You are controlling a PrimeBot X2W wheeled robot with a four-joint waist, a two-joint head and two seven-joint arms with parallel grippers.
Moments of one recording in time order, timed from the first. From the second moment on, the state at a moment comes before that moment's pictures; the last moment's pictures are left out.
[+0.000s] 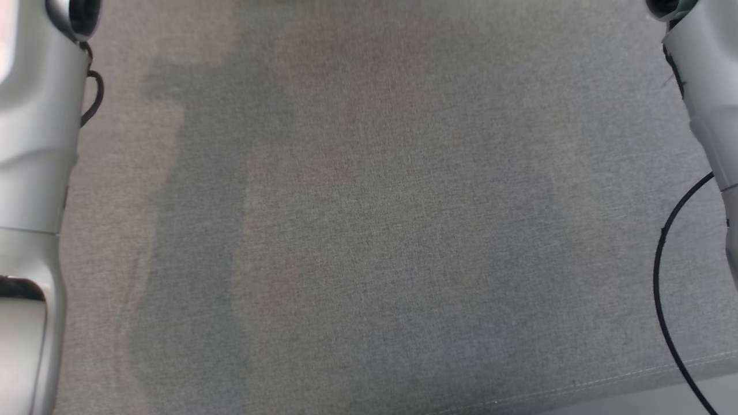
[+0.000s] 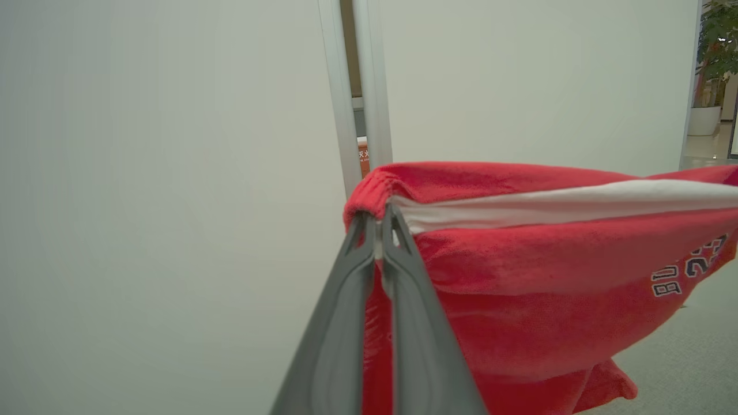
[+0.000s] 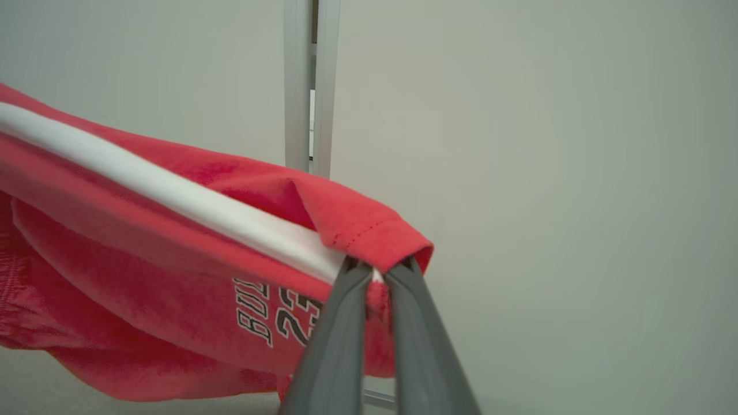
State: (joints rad) left arm -1.37 0.26 -0.45 0.76 -0.45 -0.13 -0.25; right arm -1.38 -0.25 0.41 0.86 0.40 0.13 -0.23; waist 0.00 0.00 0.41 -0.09
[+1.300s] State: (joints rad) left arm -0.41 0.39 -0.73 0.44 -0.30 -0.13 -0.26; right arm -0.76 -0.56 1.06 0.73 0.98 0.13 0.04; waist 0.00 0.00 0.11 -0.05
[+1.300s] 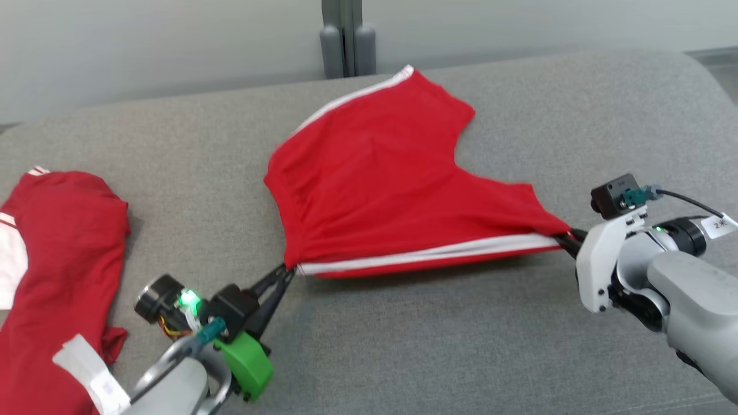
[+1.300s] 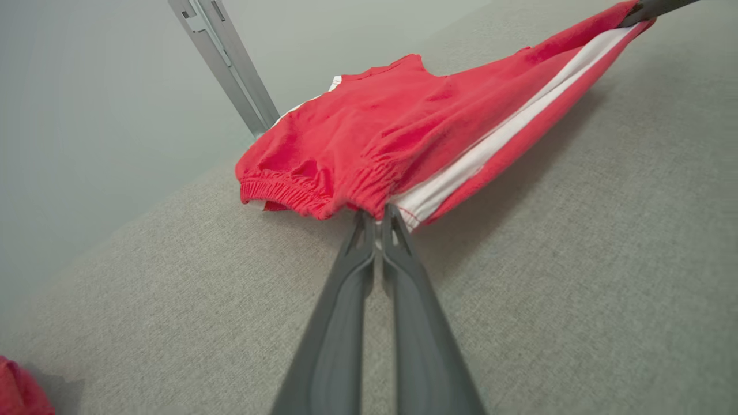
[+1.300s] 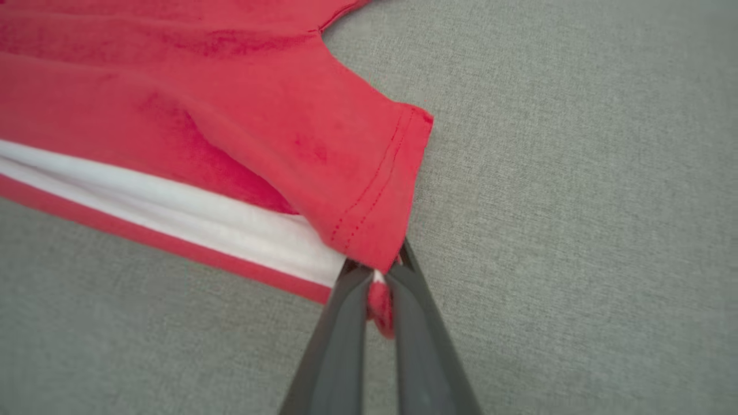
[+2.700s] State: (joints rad) left arm -0.46 0.25 -0.72 0.37 -0.22 -0.13 -0.26; right arm -1.02 -0.77 1.03 0.59 1.30 0.13 0.66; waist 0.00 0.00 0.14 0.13
